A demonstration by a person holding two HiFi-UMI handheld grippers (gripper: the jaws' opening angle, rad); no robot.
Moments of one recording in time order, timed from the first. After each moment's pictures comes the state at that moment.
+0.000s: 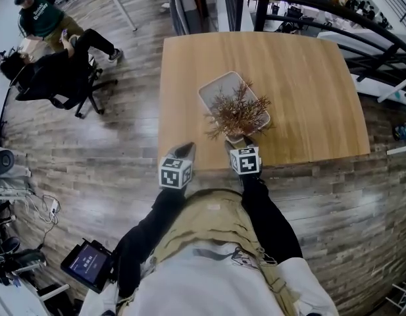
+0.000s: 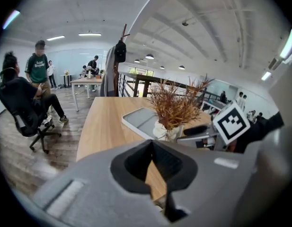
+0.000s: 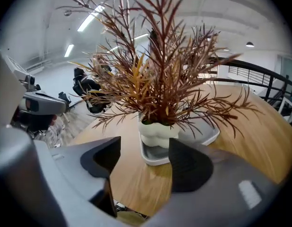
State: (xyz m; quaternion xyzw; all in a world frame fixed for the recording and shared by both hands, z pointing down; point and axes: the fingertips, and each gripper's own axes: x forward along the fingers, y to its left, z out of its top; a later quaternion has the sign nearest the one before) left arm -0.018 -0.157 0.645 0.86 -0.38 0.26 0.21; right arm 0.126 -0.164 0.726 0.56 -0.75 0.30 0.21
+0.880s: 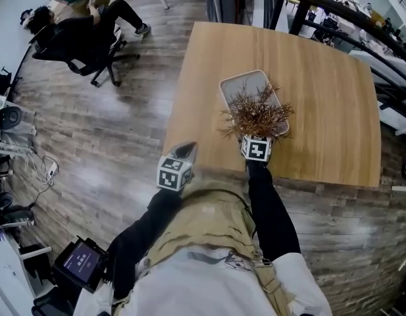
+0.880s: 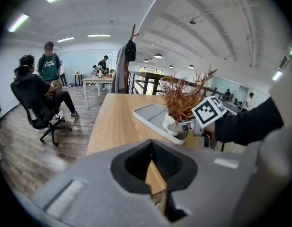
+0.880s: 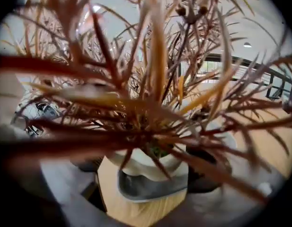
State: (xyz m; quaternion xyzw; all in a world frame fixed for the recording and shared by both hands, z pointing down) left arm -0.069 -0.168 0.655 0.83 -0.43 0.26 0.23; right arm 0.121 -0.260 0.750 0.57 -0.73 0.30 0.21
